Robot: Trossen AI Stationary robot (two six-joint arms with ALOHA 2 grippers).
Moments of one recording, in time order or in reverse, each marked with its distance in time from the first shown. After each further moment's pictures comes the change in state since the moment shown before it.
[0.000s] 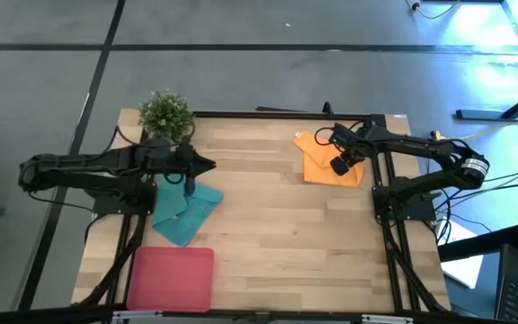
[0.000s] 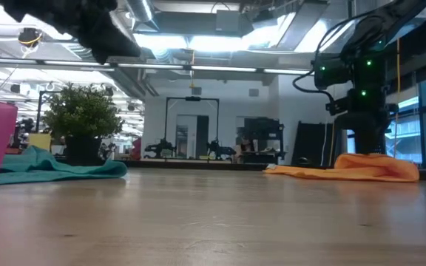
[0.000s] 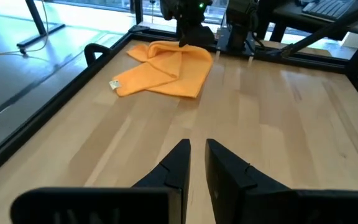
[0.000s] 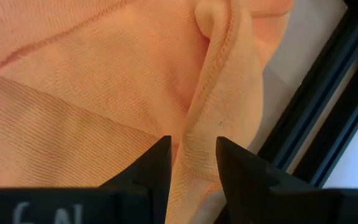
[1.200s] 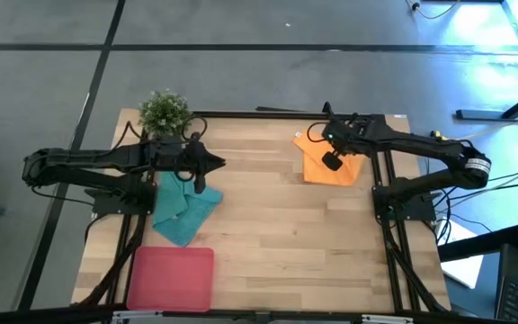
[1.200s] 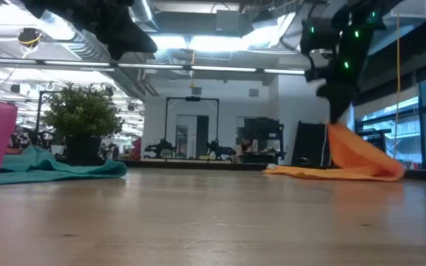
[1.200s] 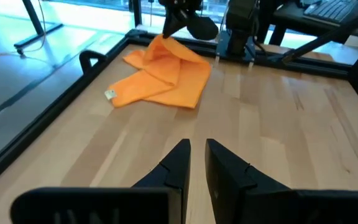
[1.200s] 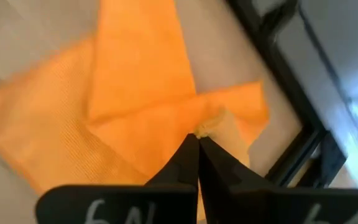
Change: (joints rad) left arm -0.003 0.143 0.079 0.067 0.000 0.005; right arm 0.140 -0.036 0.199 0.015 0.080 -0.222
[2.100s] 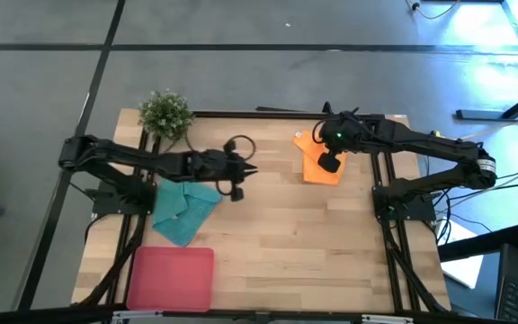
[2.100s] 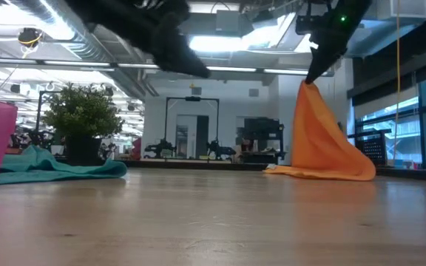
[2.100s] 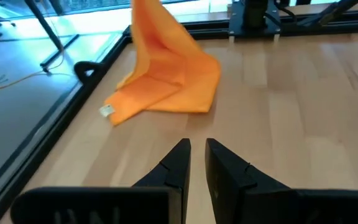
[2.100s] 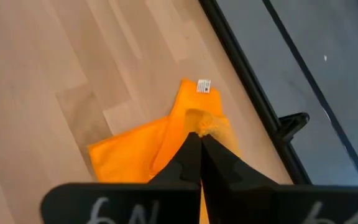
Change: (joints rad) left arm -0.122 0.533 0.182 0.269 -0.188 0.151; right arm 0.164 -0.068 0.195 -0.007 -0.089 -0.121
